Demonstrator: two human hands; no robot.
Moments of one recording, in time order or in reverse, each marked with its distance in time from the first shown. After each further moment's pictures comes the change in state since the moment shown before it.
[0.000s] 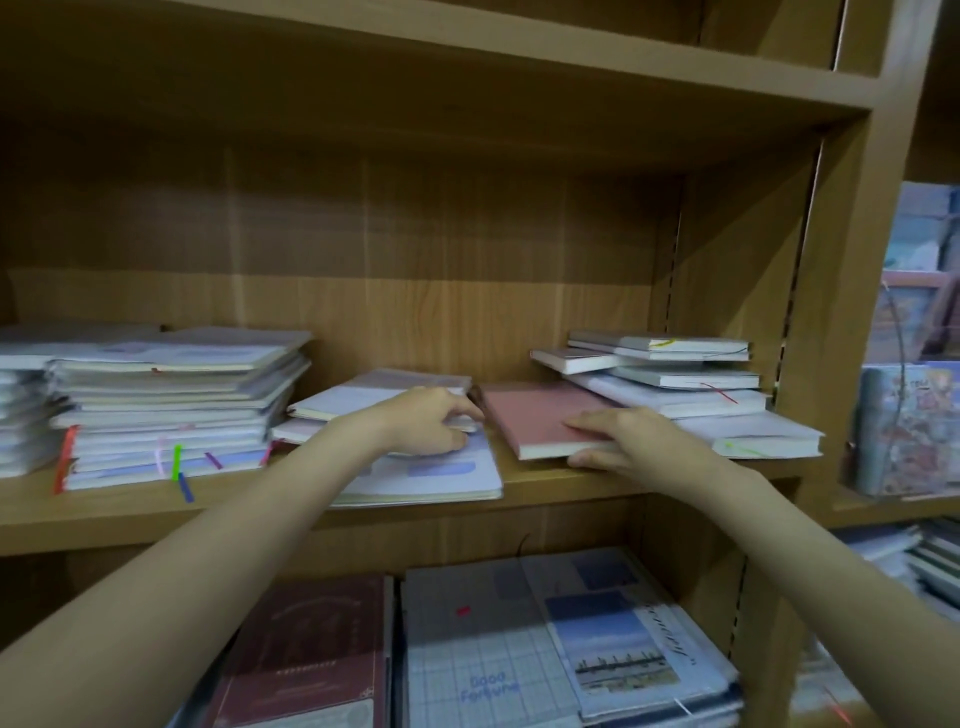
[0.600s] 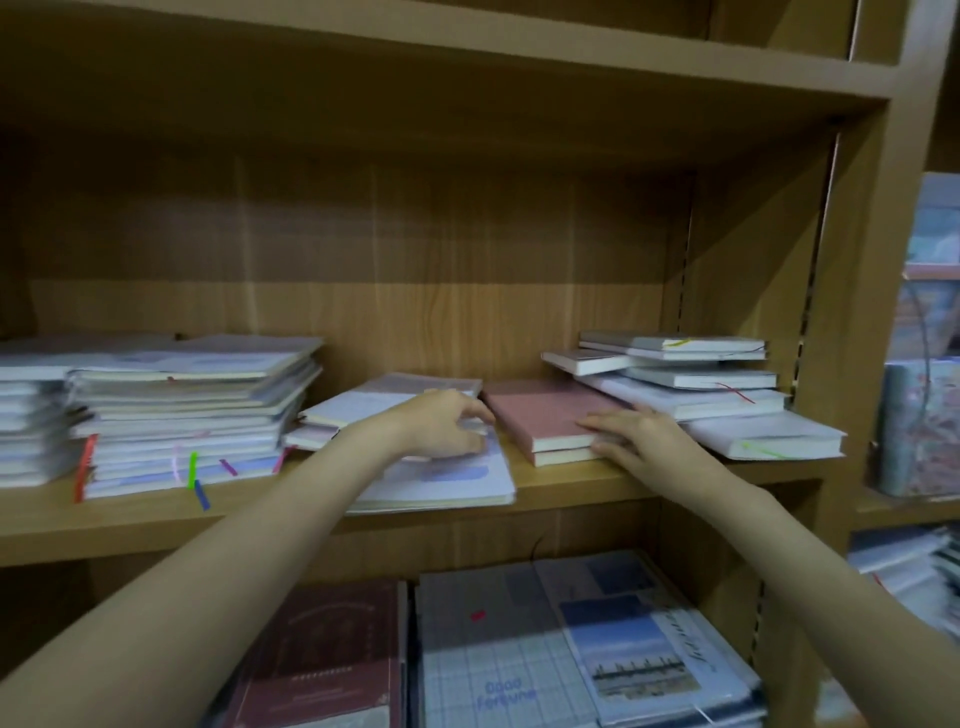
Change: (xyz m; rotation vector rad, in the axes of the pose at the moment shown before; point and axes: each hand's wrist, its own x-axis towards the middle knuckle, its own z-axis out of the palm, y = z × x) left_hand -0.001 0.003 -0.001 -0.059 0.013 -0.038; right_hand 0.004 0.006 0.015 0.073 0.151 -0.037
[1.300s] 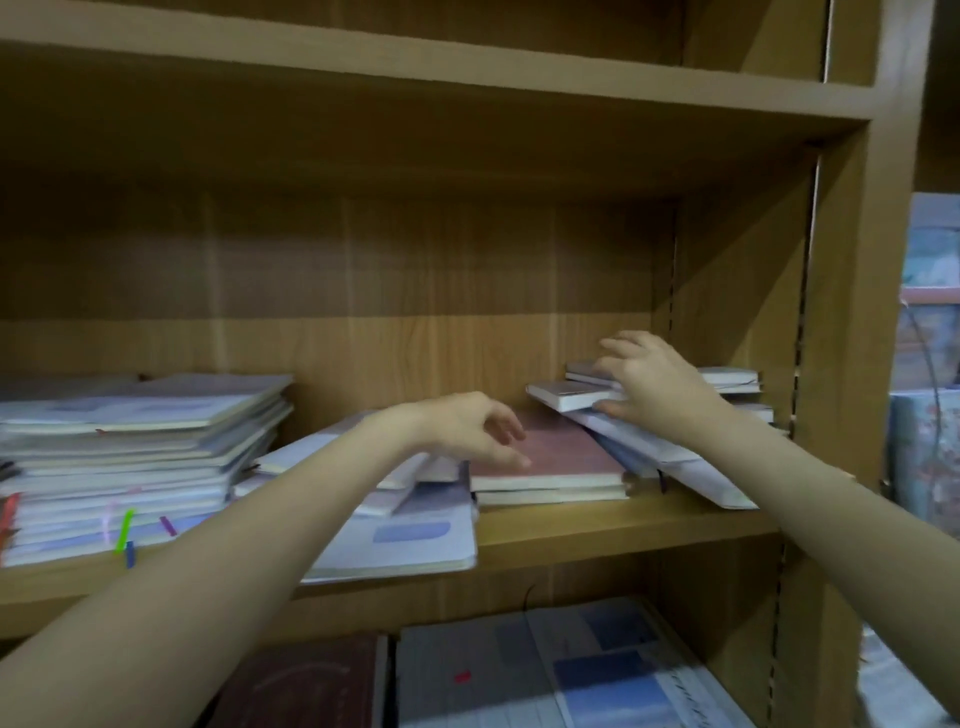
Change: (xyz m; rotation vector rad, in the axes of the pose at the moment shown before) left_hand 0.055 0.032 -0.015 -0.063 -0.176 0.075; right_hand 0.064 0.041 -0.050 -0.481 0.096 -0.020
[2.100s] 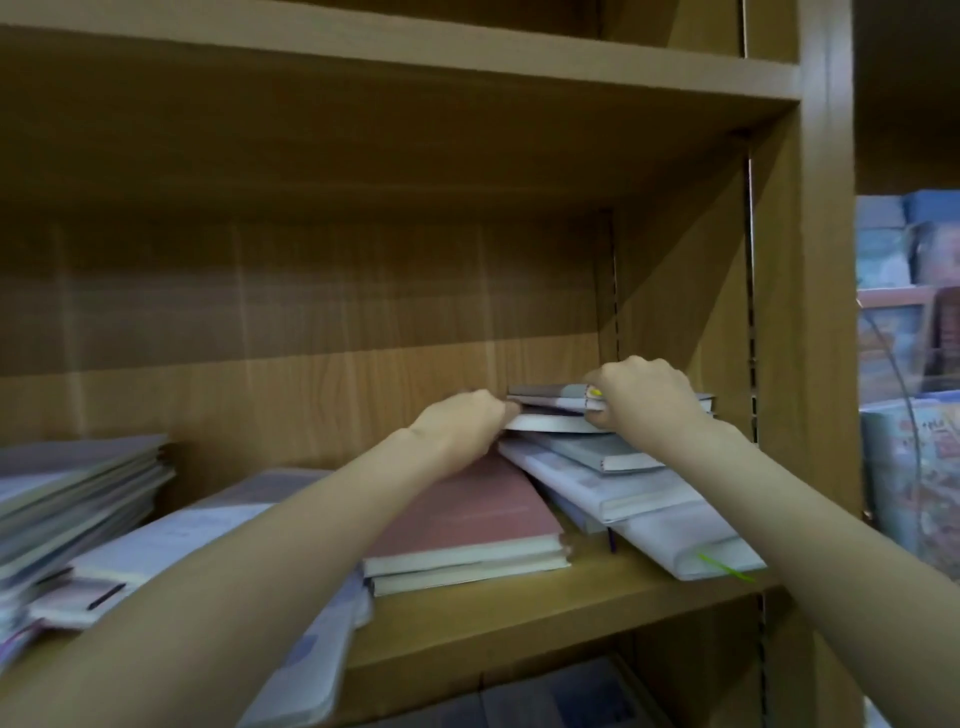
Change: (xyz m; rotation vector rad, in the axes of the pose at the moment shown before) left_hand 0.127 0.026 0.011 0.665 0.401 0.162; right_hand 0.016 0.049 0.019 -0.066 -0.013 0.301
